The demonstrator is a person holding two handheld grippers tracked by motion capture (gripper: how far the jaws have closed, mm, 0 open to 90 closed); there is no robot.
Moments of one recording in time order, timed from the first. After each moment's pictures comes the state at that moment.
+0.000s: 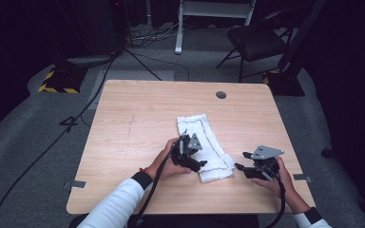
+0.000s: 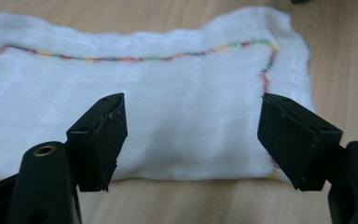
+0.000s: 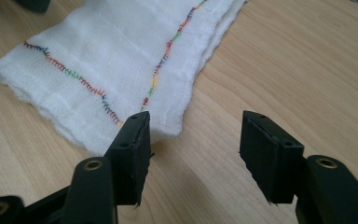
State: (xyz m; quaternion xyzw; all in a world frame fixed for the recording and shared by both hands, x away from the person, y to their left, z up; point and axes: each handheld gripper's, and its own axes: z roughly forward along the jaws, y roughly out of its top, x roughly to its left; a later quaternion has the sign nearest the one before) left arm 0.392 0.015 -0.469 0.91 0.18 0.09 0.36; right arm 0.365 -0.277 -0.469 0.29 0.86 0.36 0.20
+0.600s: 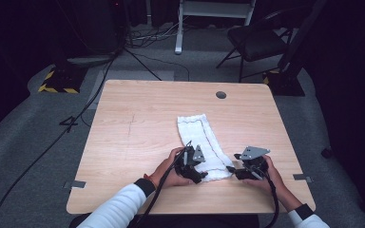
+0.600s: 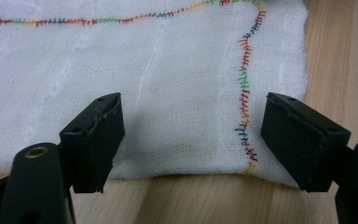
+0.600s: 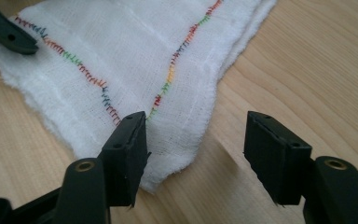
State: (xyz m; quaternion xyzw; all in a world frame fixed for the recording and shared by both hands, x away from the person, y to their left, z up) left arm 0.381 0.014 -0.492 0.92 0.17 0.10 0.34; right arm 0.374 -0.252 -0.489 0.26 0.89 0.34 0.17
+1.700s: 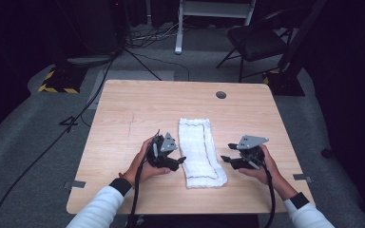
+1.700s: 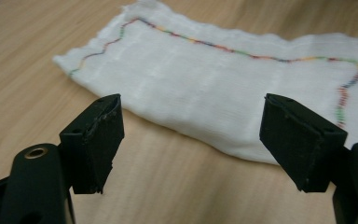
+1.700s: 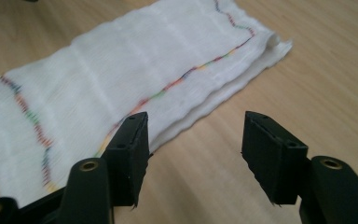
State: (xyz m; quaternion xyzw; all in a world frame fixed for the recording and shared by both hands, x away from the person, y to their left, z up) left arm 0.398 0.092 -0.456 0.87 0.25 0.17 0.38; right arm 0.407 -0.235 -0.455 0.25 0.87 0.39 0.16
